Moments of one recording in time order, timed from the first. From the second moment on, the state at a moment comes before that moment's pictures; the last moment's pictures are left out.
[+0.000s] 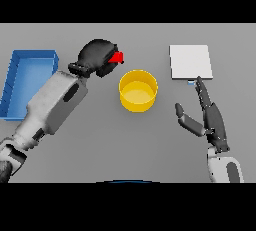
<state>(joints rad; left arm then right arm) -0.85 0.26 -0.50 -0.99 -0.65 -0.13 0.11 0.09 -0.09 0.10 -1.70 0.19 0.00 -0.10</state>
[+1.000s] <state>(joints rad) -1.20 0.25 -0.95 -0.76 -1.12 -0.32 -0.12 0.09 -0.05 0.10 -1.70 0.20 -0.04 -0.10</state>
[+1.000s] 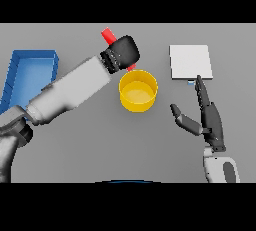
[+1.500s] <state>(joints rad) -1.28 0.24 -1.11 -0.72 -1.29 -0.29 -0.20 0.09 -0.05 0.10 -1.69 0.19 -0.03 -0.12</state>
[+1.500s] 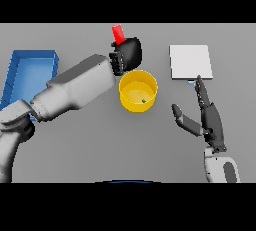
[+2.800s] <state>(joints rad) -1.48 0.59 -0.20 -0.16 -0.61 -0.14 0.08 0.04 -0.08 0.11 -1.66 0.20 -0.01 -0.13</state>
